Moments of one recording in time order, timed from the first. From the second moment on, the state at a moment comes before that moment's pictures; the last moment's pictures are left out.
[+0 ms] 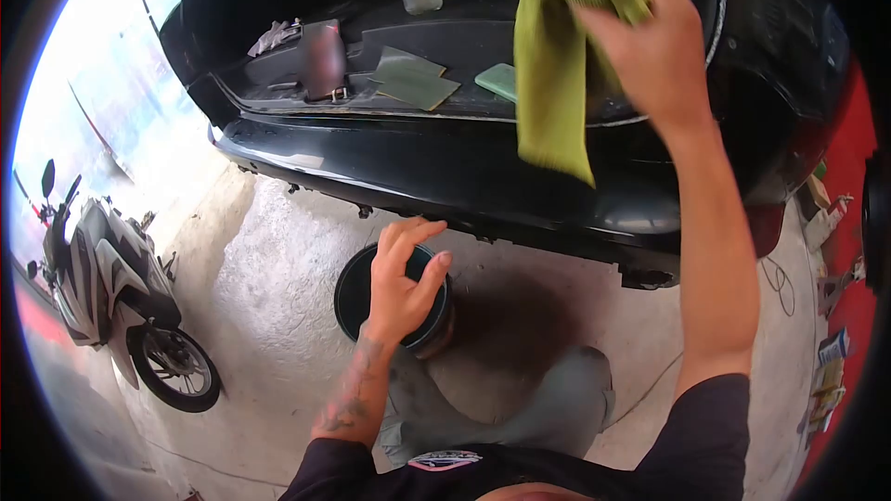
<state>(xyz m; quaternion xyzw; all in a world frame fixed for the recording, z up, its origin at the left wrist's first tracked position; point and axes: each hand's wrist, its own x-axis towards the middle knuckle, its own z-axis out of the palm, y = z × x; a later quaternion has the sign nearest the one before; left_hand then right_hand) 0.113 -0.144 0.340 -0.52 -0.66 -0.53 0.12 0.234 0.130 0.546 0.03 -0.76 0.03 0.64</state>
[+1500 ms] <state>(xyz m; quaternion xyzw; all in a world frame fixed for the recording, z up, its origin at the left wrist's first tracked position) -0.032 -0.030 0.392 -0.44 -0.66 -0.42 0.43 0.086 0.156 0.572 -0.07 -0.83 -0.03 0.55</state>
